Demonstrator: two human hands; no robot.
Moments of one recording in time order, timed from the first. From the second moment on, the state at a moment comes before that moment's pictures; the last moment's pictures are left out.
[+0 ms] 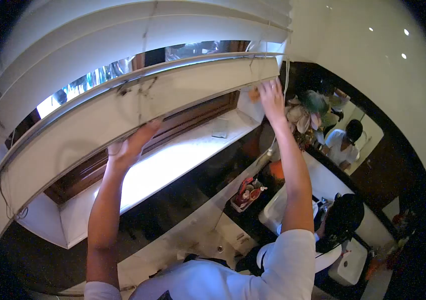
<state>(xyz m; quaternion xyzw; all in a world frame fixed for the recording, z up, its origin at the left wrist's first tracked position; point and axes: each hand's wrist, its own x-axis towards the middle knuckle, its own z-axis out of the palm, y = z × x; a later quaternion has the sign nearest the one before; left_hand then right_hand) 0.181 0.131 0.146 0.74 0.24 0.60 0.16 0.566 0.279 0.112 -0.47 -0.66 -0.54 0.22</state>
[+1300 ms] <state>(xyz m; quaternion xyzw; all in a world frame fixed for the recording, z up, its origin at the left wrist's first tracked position) 0.182 0.140 0.109 0.57 0.33 0.68 0.33 0.564 0.332 0.086 -0.55 -0.68 -0.47 0.14</state>
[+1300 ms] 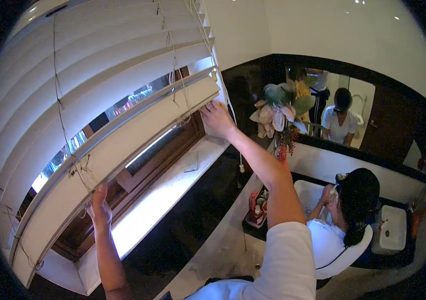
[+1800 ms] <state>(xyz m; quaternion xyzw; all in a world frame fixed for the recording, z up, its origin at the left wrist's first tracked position) 0.184 0.121 0.115 0.55 0.34 0.67 0.37 0.529 0.355 0.114 -0.35 -0.65 -0.30 0.60</state>
